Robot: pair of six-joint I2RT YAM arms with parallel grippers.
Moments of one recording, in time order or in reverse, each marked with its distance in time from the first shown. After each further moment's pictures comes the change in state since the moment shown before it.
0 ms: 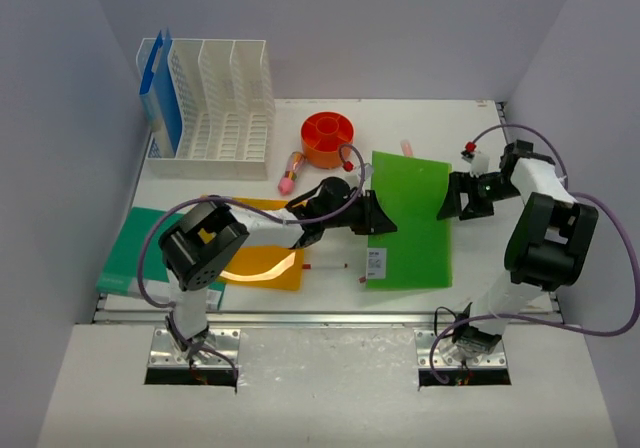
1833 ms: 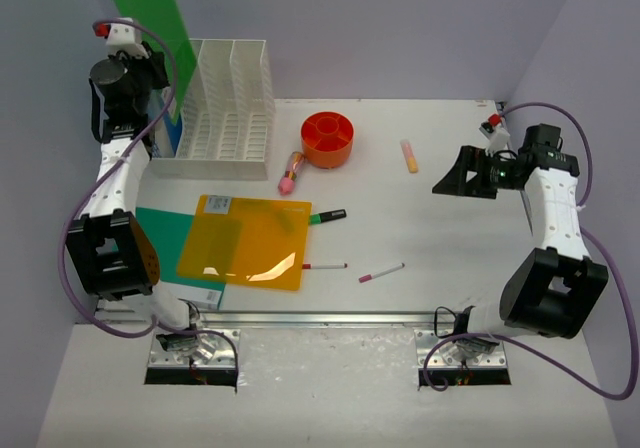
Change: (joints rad) left arm 1.081 -0.298 0.400 -0.226 -0.160 0.812; right arm 0.000 -0.322 0.049 -0.029 -0.239 0.231
